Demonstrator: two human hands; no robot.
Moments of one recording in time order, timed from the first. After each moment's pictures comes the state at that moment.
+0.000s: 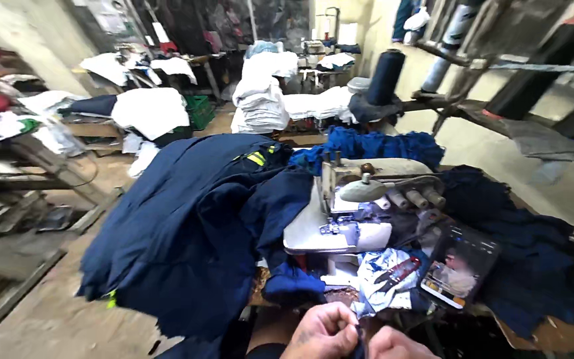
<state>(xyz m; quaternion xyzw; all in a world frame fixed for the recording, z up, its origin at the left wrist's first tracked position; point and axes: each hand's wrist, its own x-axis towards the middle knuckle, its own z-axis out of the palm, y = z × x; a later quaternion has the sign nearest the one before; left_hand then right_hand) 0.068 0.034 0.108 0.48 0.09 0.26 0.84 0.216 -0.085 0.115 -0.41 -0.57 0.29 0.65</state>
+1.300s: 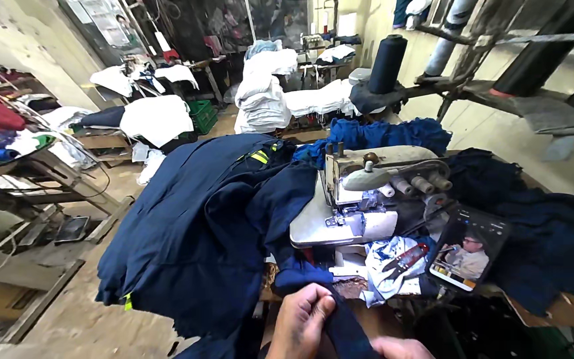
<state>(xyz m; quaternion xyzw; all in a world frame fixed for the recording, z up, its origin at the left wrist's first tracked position) 0.040 0.058 0.109 0.73 0.23 0.35 0.54 0.215 -0.101 0.100 -0.56 -0.58 0.38 0.46</state>
